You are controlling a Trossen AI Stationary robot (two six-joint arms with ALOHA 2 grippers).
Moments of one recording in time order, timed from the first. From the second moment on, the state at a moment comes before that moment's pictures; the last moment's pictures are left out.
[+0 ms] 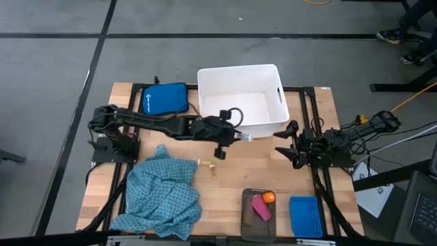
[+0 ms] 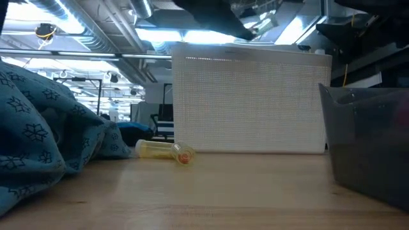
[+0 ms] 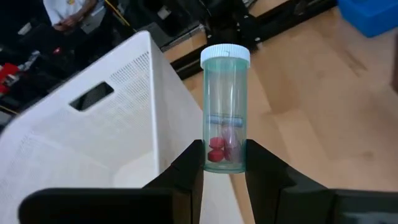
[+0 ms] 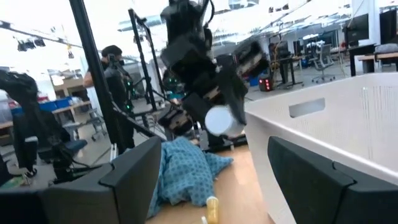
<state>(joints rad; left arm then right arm) -0.06 1.66 1.35 -0.12 -0.19 0.45 0.40 0.37 0.08 0.48 0.41 0.15</state>
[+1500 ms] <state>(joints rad) -0.23 1.81 1.66 -0.31 -0.67 0.71 0.40 0.87 0.42 0.35 0.57 0.02</state>
